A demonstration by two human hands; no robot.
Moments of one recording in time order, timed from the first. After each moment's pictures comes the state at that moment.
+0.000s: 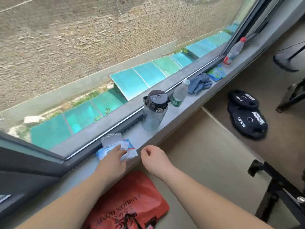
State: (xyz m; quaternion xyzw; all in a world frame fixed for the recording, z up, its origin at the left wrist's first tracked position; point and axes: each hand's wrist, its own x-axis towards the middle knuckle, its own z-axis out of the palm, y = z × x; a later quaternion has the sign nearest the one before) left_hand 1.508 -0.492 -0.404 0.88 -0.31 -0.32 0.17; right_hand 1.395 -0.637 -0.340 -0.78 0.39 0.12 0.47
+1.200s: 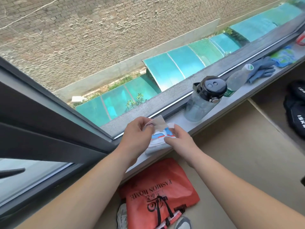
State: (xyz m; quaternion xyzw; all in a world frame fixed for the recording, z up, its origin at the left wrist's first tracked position) left_hand 1.544 -0.458 -0.317 0.80 -0.03 -0.29 0.52; right_hand 1.457 -0.599 -0.367 -0.69 0.36 0.06 0.63
